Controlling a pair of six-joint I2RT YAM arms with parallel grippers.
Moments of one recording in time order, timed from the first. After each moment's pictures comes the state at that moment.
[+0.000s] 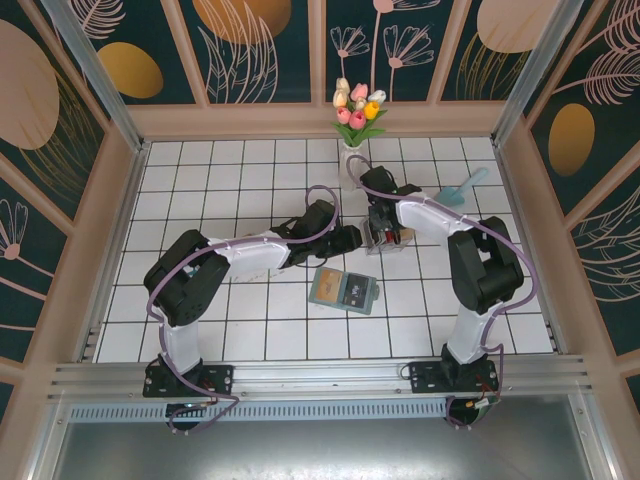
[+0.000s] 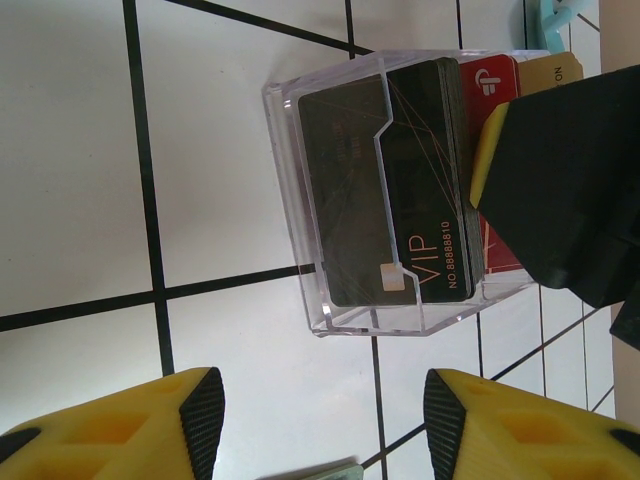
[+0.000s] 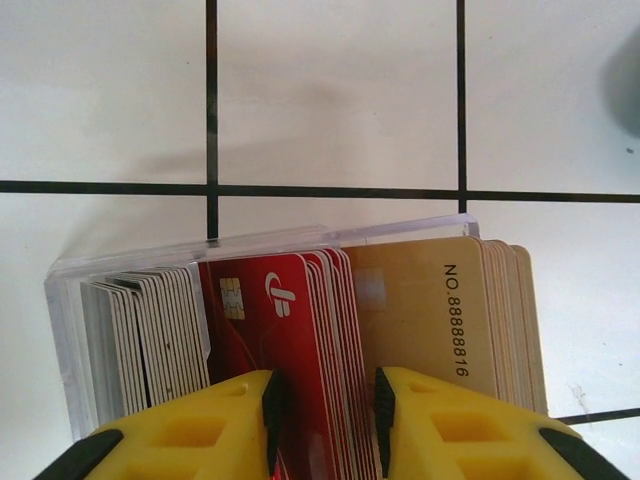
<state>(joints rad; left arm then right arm) -0.81 1.90 1.14 0.03 0.16 -0.97 0.48 1.82 1.26 -0.64 0.39 0.30</state>
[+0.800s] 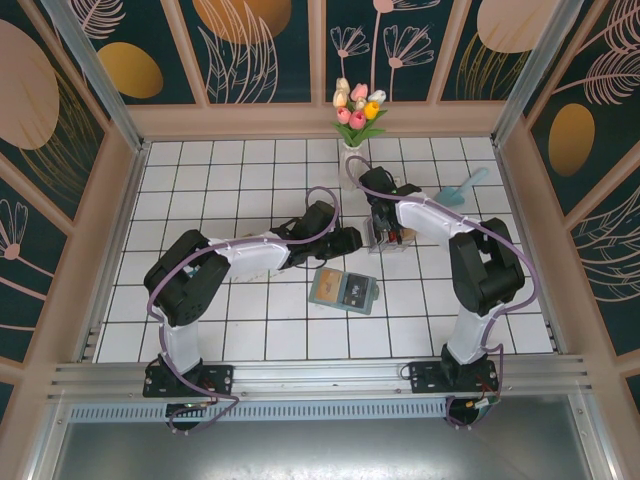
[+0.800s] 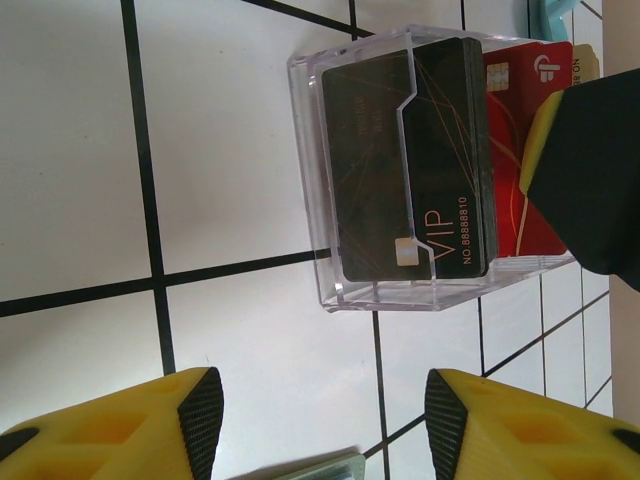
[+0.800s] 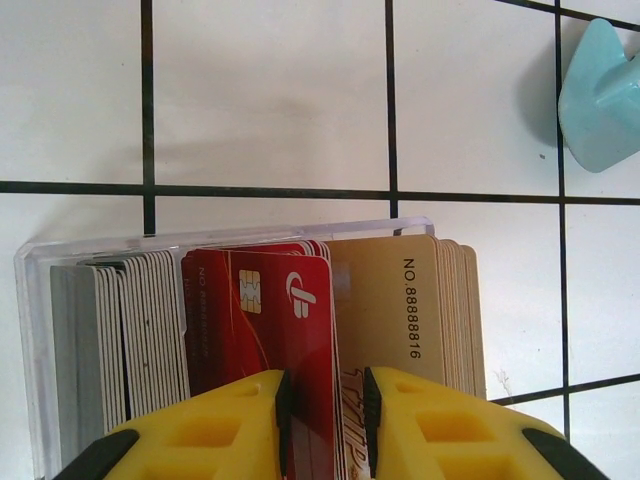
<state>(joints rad) -0.81 1.90 1.13 0.03 0.18 -0.97 0.49 1.80 1.26 -0.68 0.48 0.28</state>
